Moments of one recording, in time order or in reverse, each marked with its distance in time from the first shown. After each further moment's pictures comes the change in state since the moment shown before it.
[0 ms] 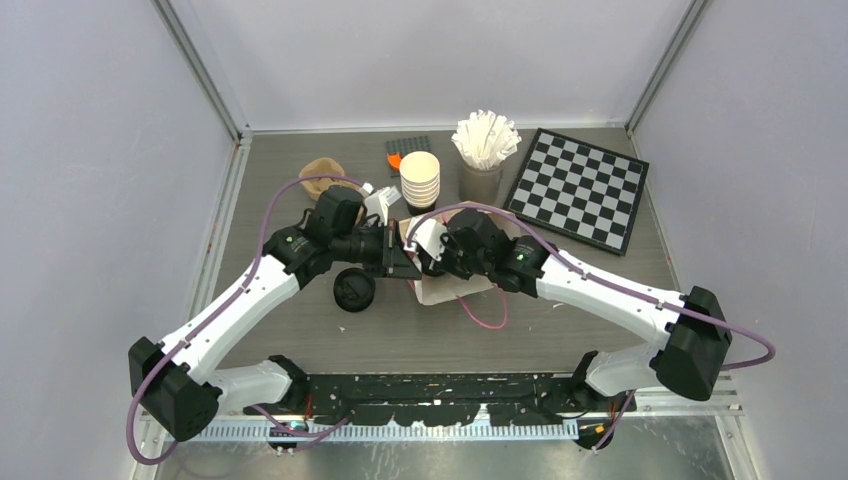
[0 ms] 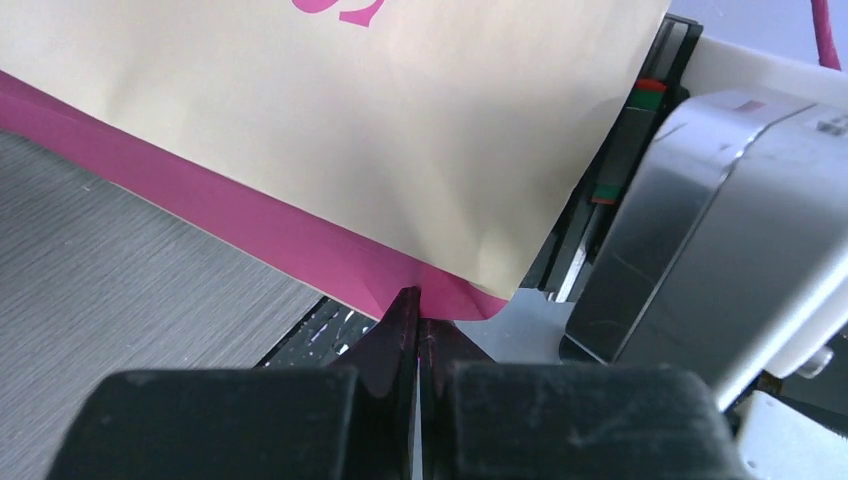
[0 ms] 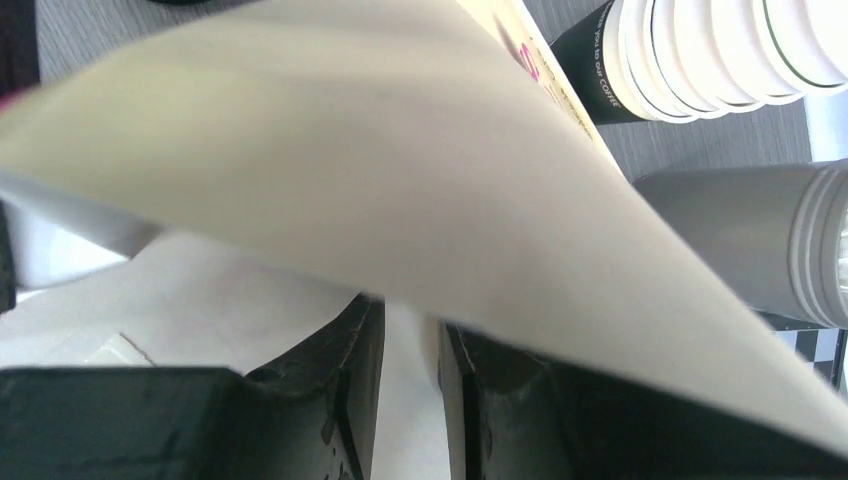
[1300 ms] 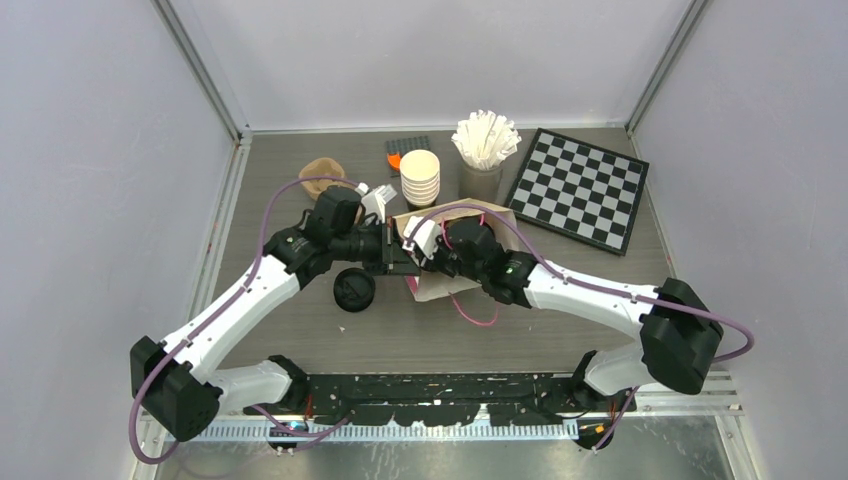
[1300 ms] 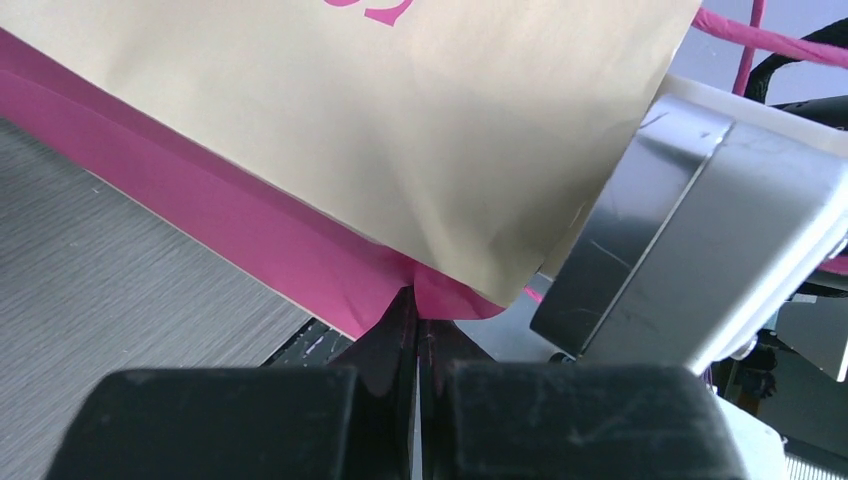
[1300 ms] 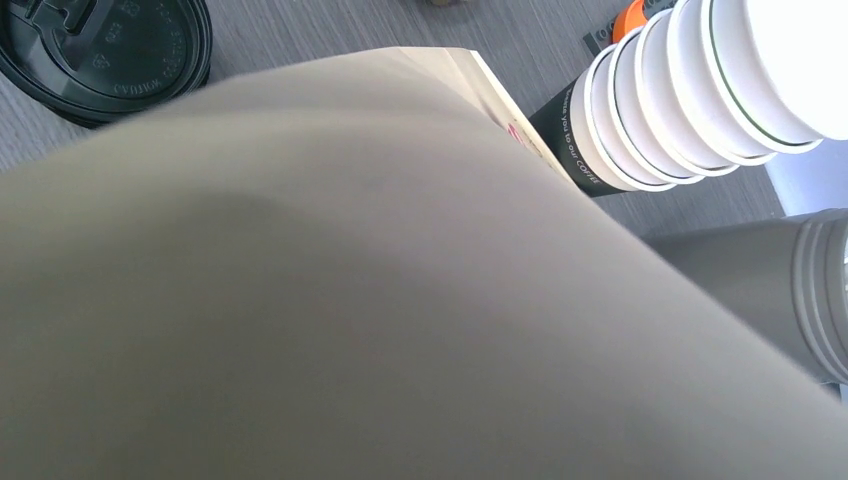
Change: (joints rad) left arm 0.013 0.000 -0.026 0.043 -0.020 -0.061; right arm 0.001 0.047 -0.189 0.458 0.018 0.033
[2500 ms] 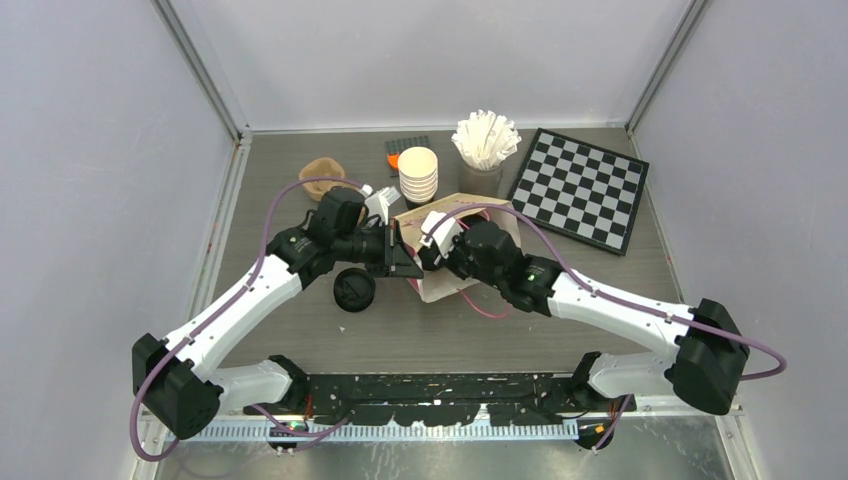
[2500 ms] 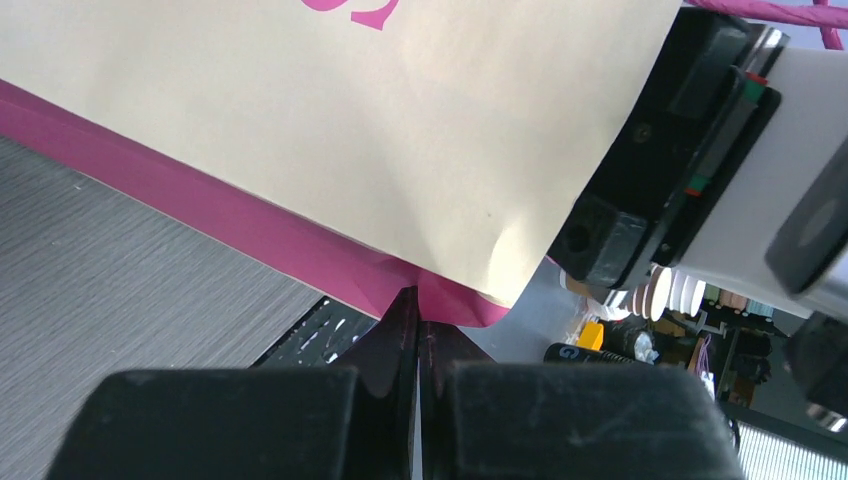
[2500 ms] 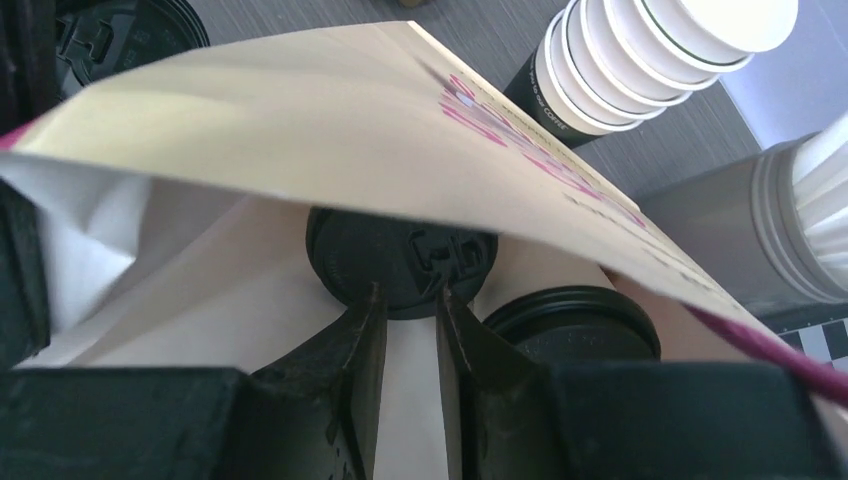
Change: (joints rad) left arm -0.010 0.011 0.000 0.000 0.010 0.006; right arm 0.000 -0.135 -0.037 -0.053 0.039 0.094
